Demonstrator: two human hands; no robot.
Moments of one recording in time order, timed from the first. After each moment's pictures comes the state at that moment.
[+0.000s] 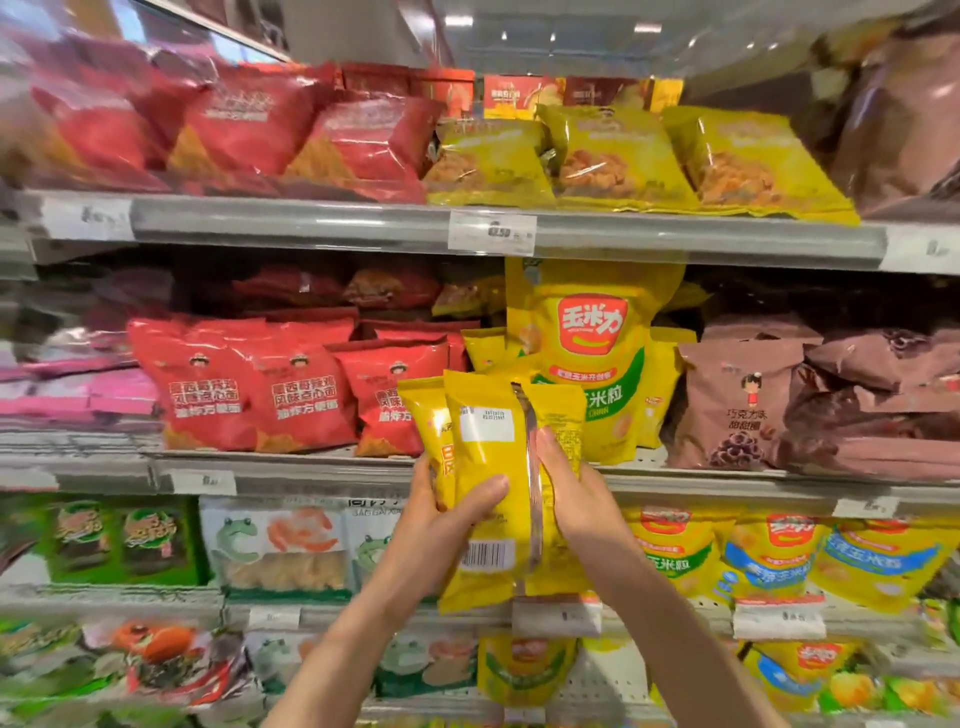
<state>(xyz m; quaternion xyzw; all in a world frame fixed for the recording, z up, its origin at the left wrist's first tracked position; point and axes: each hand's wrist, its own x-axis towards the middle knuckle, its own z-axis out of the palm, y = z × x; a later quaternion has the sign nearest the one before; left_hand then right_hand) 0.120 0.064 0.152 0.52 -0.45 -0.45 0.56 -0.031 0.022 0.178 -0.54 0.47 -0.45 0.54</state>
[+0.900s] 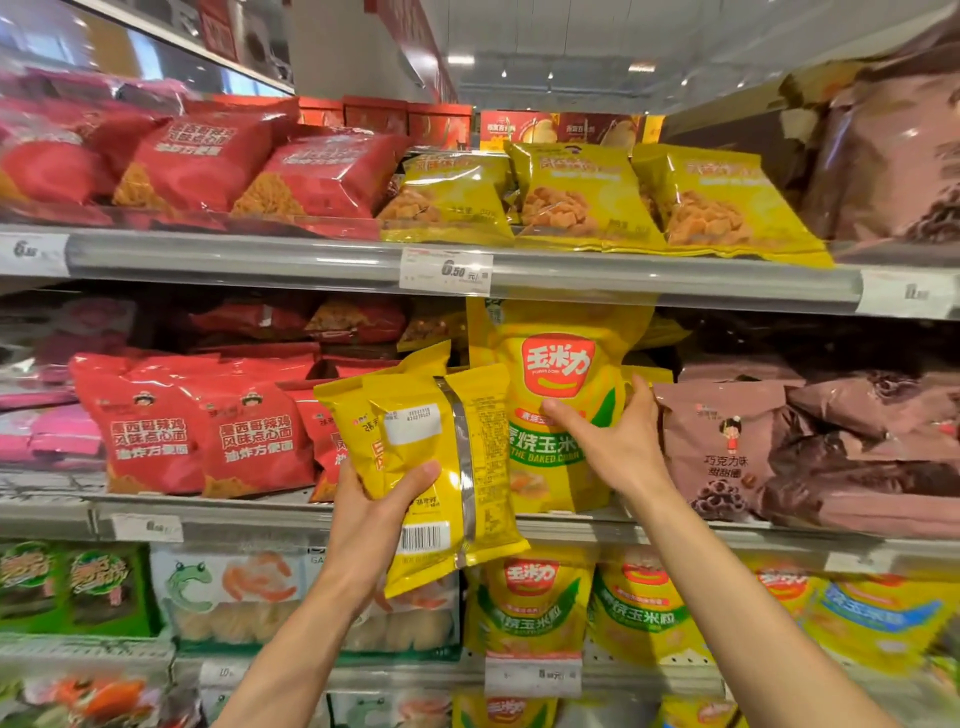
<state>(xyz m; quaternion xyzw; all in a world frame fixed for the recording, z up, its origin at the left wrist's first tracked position) 0.133 0.004 0.161 0.55 -0.39 -0.33 0.66 -0.091 -0.110 0.210 -0.61 0.56 -0.48 0.30</state>
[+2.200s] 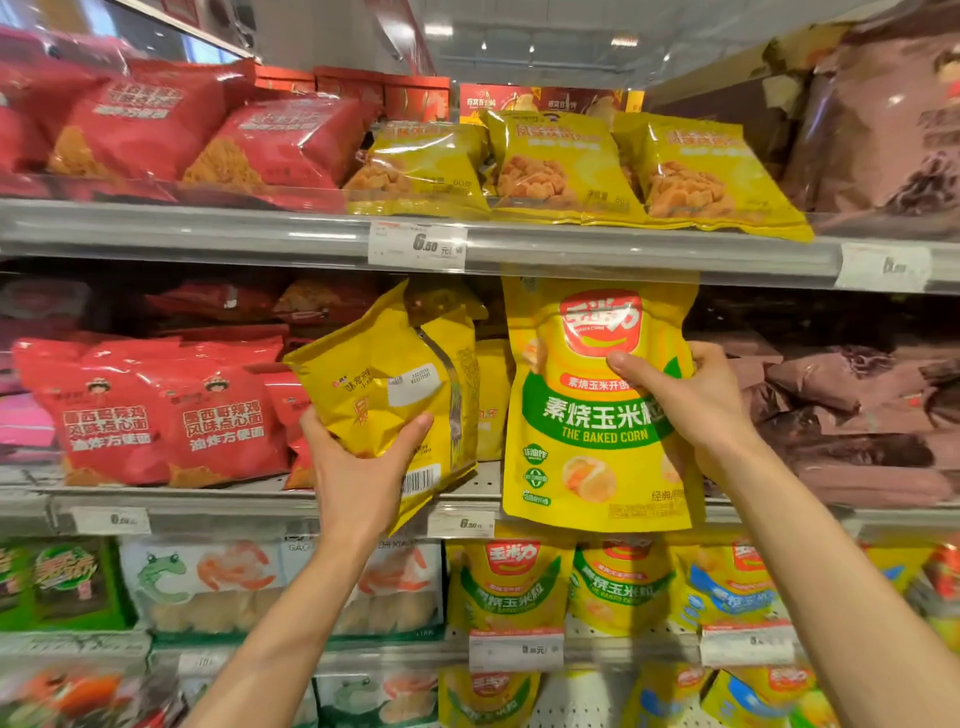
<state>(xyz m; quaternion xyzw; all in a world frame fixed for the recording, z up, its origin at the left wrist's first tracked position) 0.118 -0.024 0.167 0.59 -0.38 -0.14 0.70 -0.169 -0.122 0.240 -0.57 0.52 -0.52 0.36</state>
